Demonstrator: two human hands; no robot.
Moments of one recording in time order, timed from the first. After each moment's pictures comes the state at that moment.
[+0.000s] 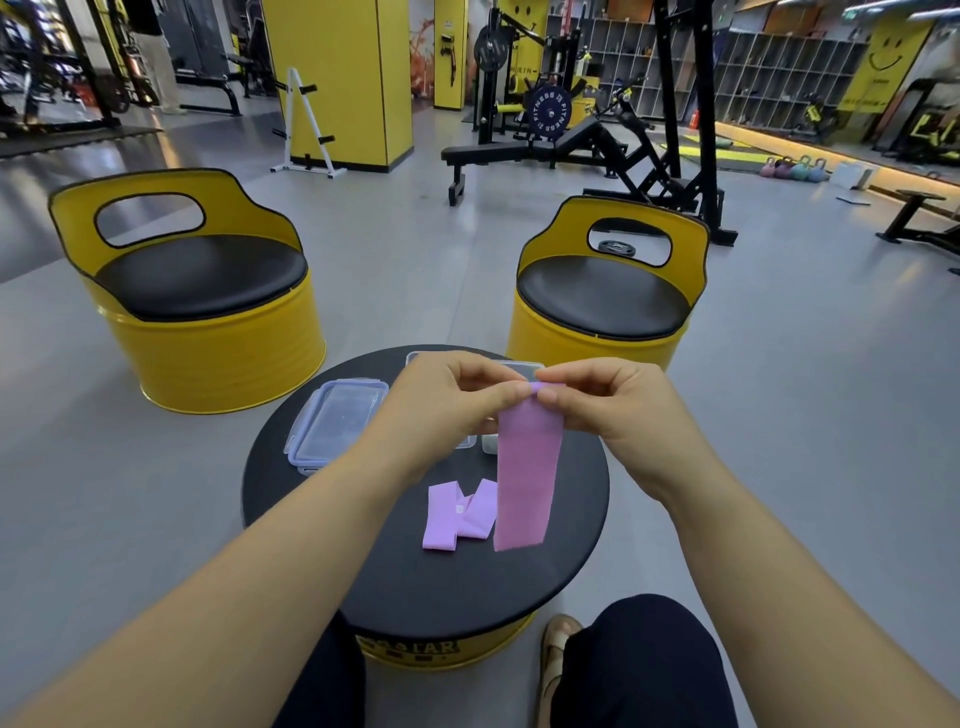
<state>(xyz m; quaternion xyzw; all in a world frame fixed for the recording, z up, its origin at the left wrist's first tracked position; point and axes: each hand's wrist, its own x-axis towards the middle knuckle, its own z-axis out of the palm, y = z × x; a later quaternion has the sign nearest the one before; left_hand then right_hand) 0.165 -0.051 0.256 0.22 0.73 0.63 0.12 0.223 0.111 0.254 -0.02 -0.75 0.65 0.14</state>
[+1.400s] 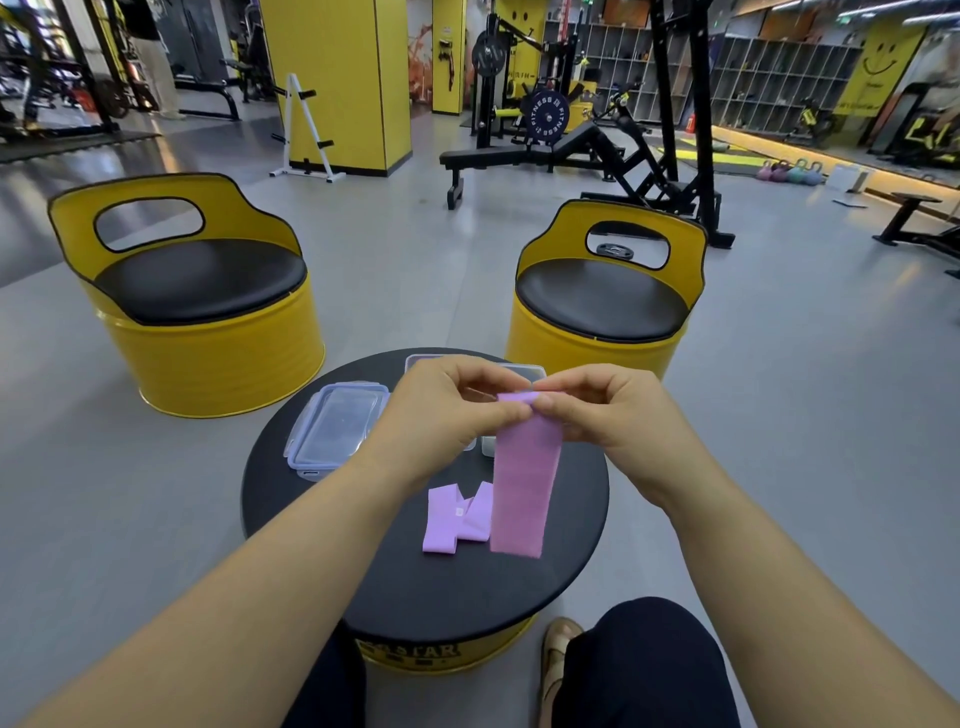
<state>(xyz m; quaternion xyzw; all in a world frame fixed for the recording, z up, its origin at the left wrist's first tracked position) 0.167 -0.054 0.253 0.23 0.74 0.63 0.10 0.226 0.109 0.254 -0.03 -0.78 0.62 0.12</state>
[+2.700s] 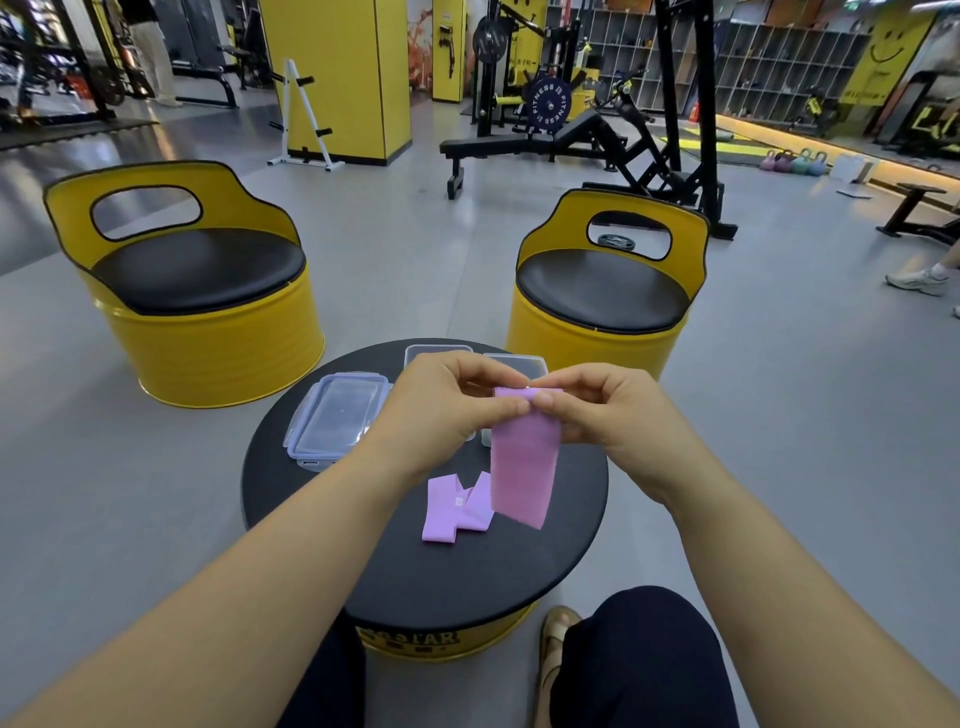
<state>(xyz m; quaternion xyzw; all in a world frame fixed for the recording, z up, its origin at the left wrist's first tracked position) 0.166 -0.054 0.246 0.24 0.74 0.62 0.10 0.228 0.111 0.249 -0.04 -0.78 0.62 0.08</state>
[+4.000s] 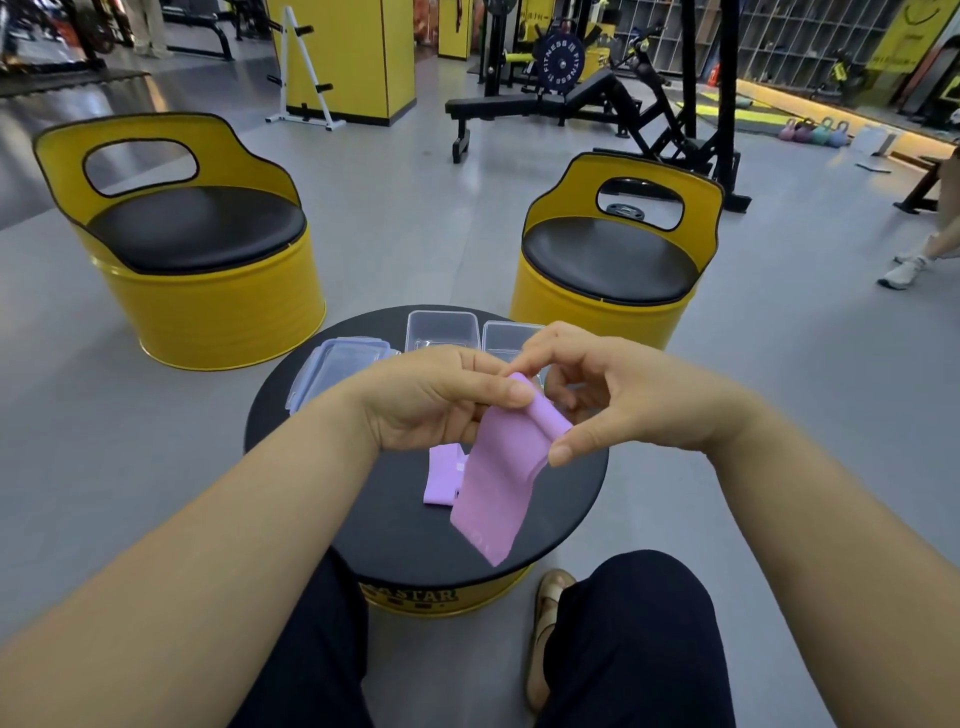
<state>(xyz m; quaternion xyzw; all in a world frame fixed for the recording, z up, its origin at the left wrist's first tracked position) 0.152 -0.067 0.239 0.31 0.59 0.59 0.46 0.229 0.118 0.272 0.19 -0.86 0.45 -0.12</state>
